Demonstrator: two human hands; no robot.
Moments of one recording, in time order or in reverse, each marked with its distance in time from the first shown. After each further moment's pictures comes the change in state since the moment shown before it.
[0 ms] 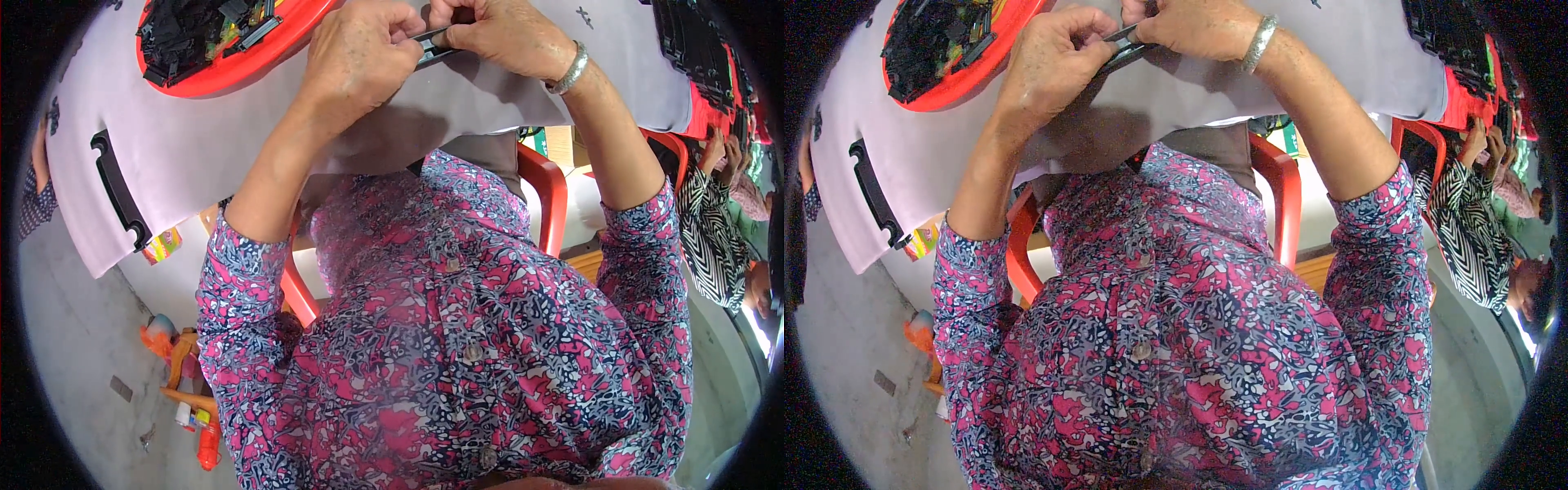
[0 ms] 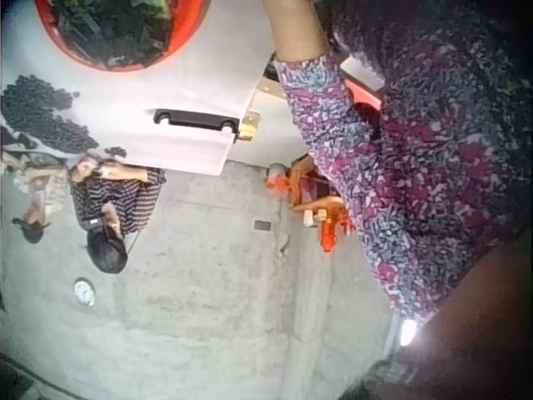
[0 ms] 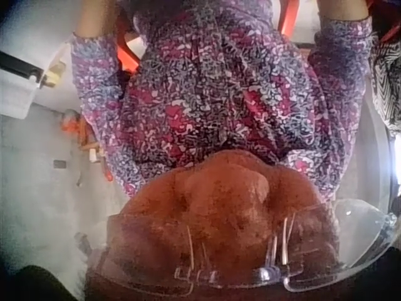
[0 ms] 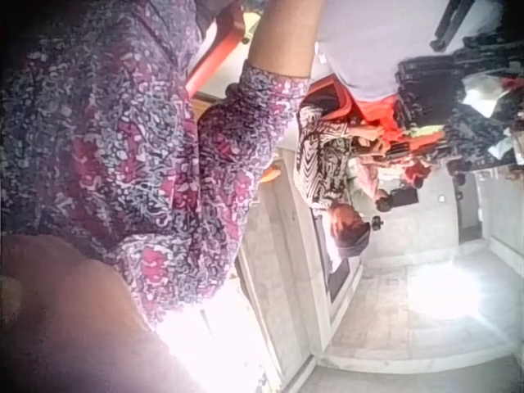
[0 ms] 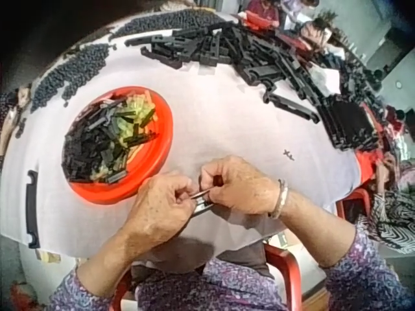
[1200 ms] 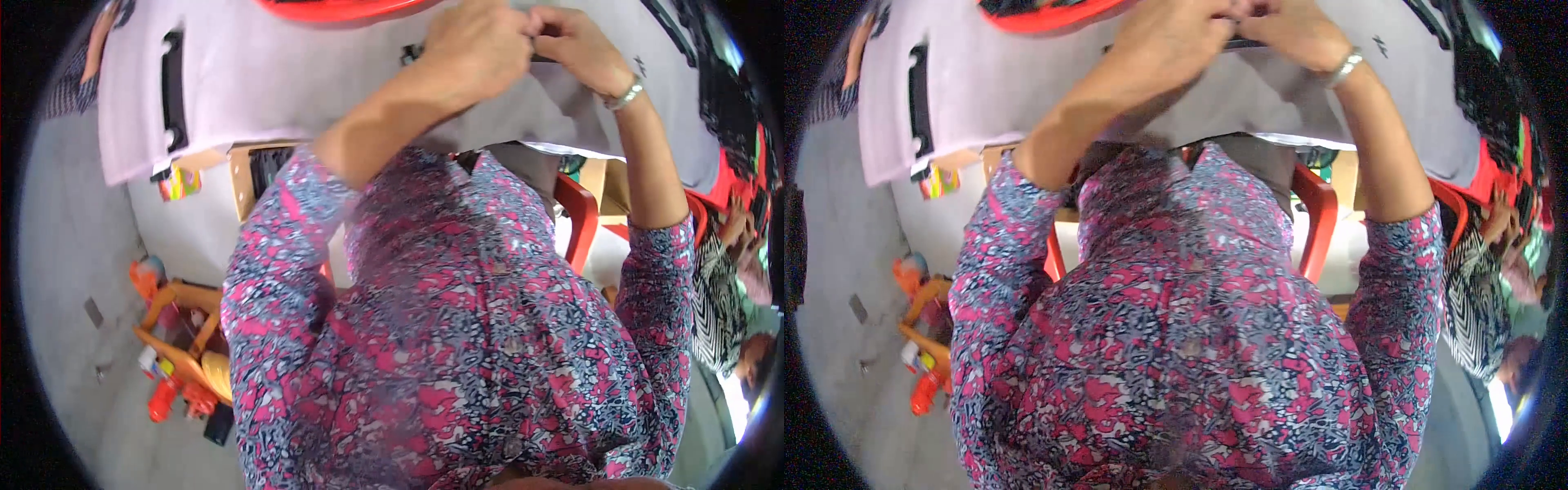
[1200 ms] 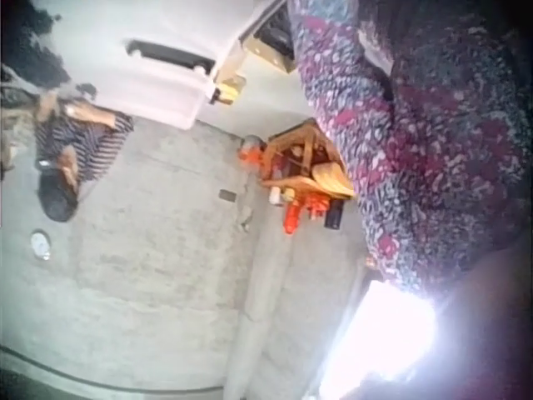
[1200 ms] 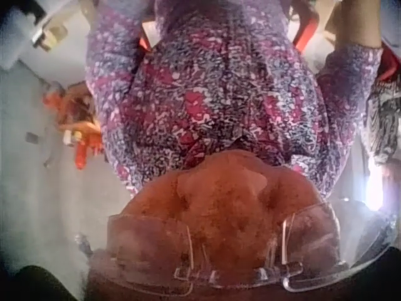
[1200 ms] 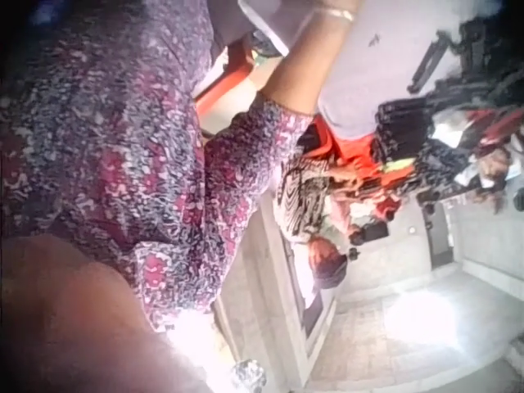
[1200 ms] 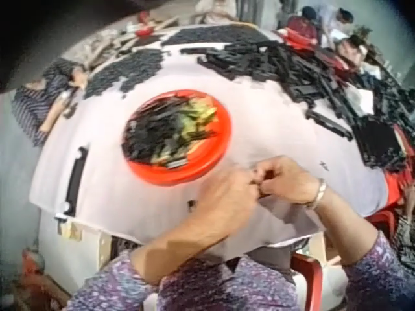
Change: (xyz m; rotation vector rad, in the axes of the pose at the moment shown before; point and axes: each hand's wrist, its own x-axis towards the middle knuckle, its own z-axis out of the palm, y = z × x) left_hand 0.000 -0.021 0.016 0.154 0.164 0.147; right_hand 0.026 0.002 -0.010 0.086 -0.077 0.060
